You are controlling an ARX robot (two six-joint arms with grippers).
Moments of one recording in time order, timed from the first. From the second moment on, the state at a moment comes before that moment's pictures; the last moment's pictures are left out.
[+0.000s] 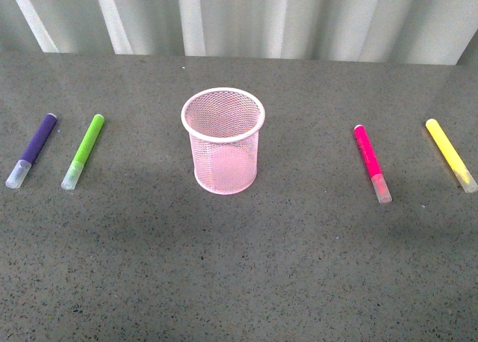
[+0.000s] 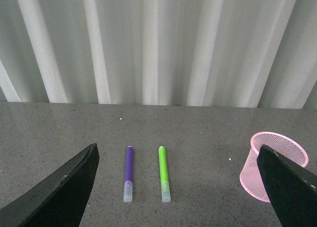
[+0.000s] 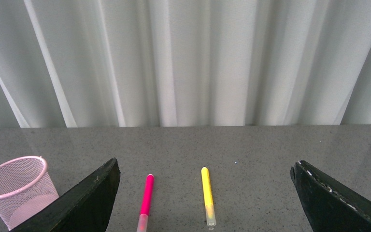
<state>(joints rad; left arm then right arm) 0.00 0.00 0.02 0.00 0.00 0.00 0.00 0.00 0.02 0.00 0.00 0.00</state>
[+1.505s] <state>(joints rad) -0.04 0.07 0.06 -0.13 -0.12 -0.09 0.00 0.00 0.02 0.00 0.00 0.00</state>
